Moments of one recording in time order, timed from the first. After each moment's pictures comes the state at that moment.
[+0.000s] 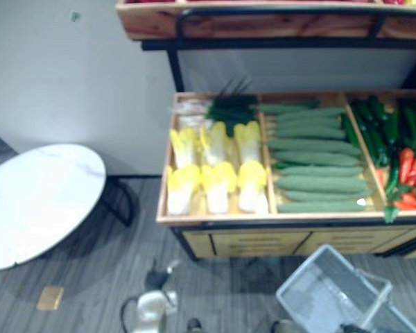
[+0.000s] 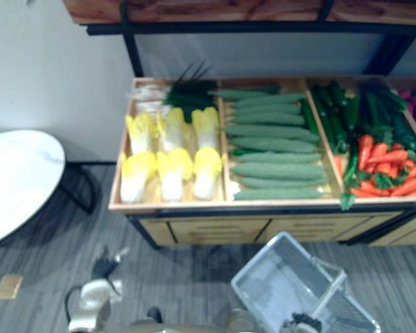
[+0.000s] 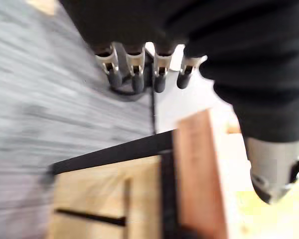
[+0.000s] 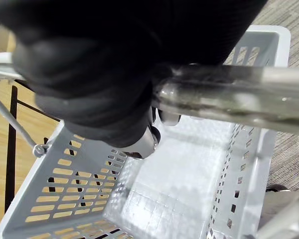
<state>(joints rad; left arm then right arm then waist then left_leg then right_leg) 0.04 0.11 0.16 0.50 0.06 -0.09 0.29 0.10 -0.06 -0.58 1.00 0.00 -0.01 -0.24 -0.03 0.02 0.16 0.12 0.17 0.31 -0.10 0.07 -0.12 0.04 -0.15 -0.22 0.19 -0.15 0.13</state>
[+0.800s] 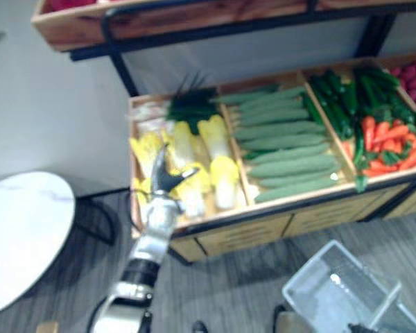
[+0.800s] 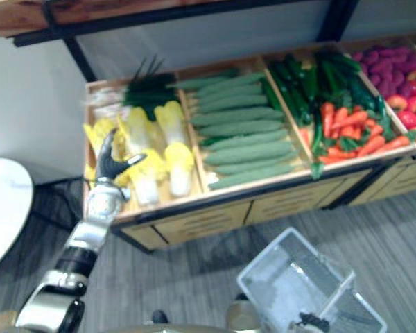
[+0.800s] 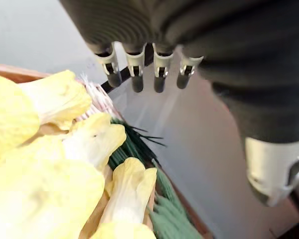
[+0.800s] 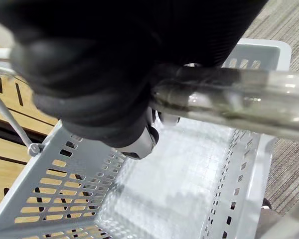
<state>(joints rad) -0.41 0.26 -0.07 0.41 0.29 -0.06 0.39 0.09 -0.08 -0.58 0.96 0.00 -0.02 -0.24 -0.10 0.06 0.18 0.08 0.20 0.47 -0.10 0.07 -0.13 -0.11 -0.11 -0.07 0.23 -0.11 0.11</state>
